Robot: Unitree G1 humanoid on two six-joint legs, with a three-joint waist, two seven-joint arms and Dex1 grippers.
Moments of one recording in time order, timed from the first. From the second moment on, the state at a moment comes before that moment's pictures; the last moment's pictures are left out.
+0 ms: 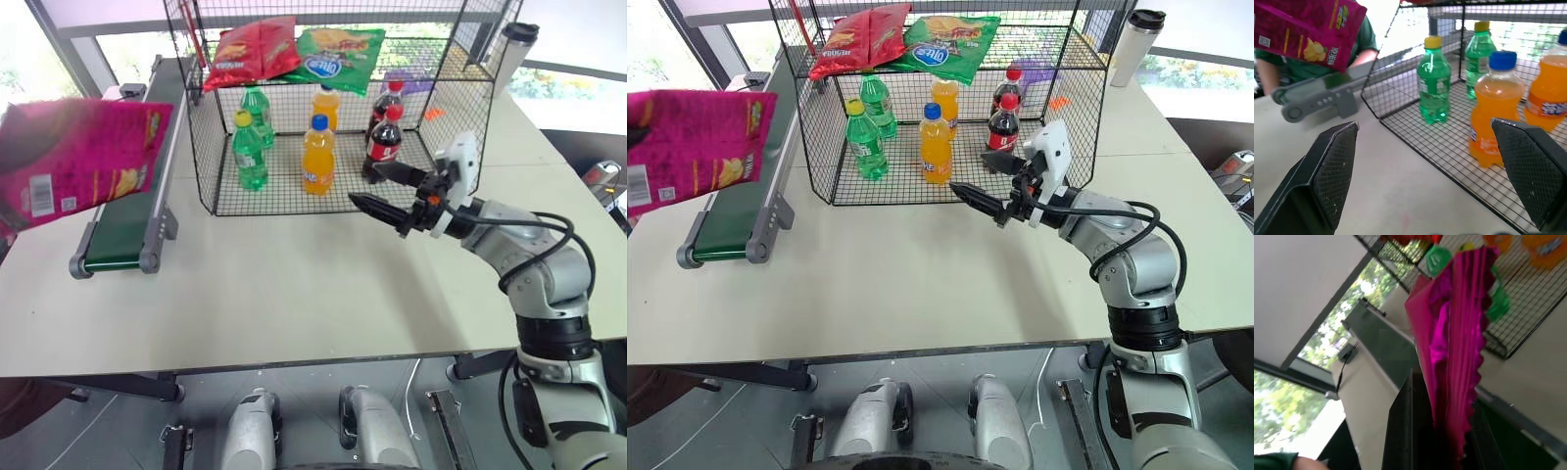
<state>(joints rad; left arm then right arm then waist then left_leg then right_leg) -0.39 1.21 0.74 -0.33 -0.36 0.81 -1.17 -0.59 -0.53 -0.09 -0.17 0.64 0.64 0.76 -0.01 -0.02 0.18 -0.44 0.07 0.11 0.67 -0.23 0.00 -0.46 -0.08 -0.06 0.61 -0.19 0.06</state>
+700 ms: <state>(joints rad) -1.01 1.00 0.18 -0.07 -0.86 0.92 -1.31 -0.64 -0.49 -0.11 -0.21 0.84 0.73 0.87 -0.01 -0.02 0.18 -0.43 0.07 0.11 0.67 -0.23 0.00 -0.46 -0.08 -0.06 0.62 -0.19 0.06</state>
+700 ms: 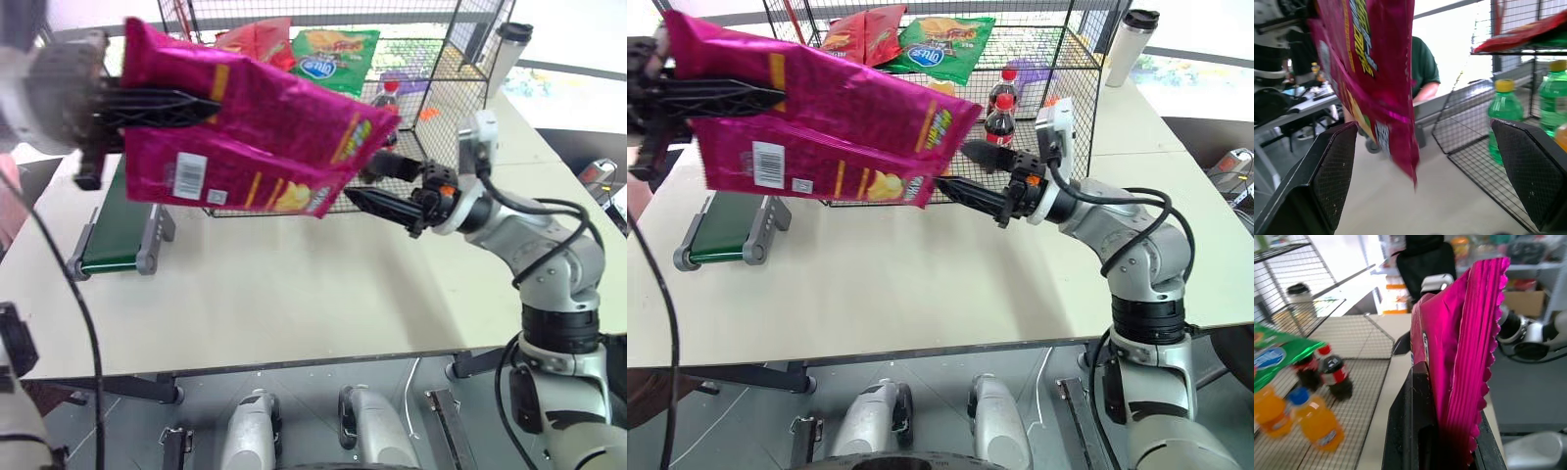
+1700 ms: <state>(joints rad) -0.91 0.85 0.14 0.02 -0.76 0.76 -1.25 -0.68 -0.42 -0.07 -0.24 0.85 0.71 0.81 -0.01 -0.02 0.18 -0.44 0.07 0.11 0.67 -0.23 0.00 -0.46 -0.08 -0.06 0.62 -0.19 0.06</state>
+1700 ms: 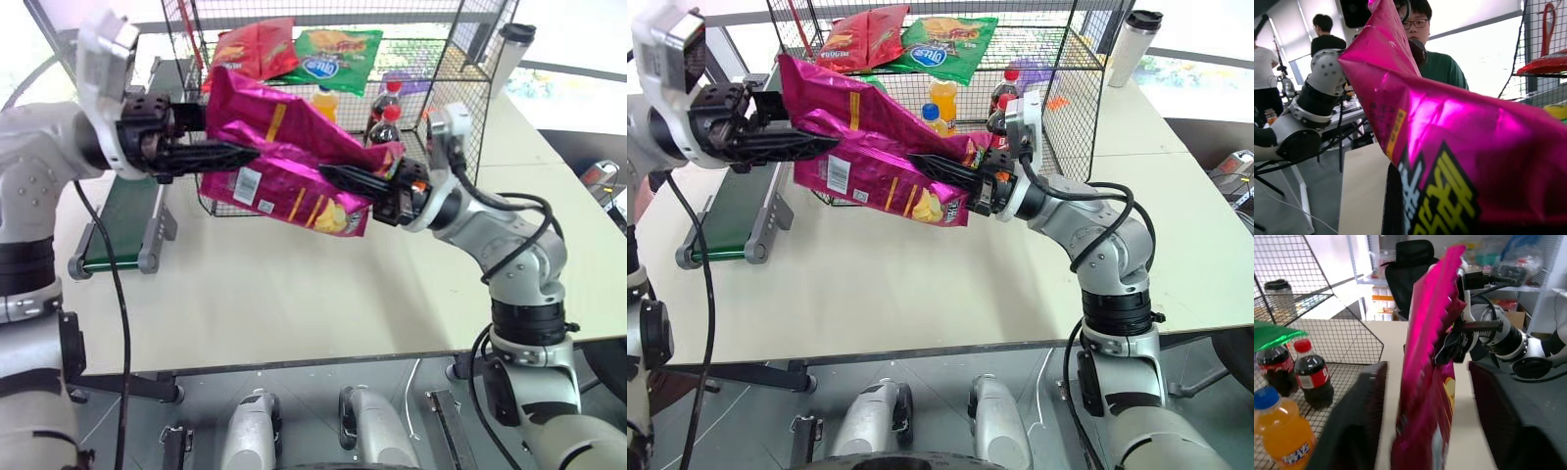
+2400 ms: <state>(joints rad) -0.61 0.57 0.22 -0.38 -0.85 0.80 -0.70 -0.87 -0.80 0.01 0.07 -0.08 0.14 0.25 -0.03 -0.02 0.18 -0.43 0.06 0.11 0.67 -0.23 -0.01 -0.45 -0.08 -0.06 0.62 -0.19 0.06</state>
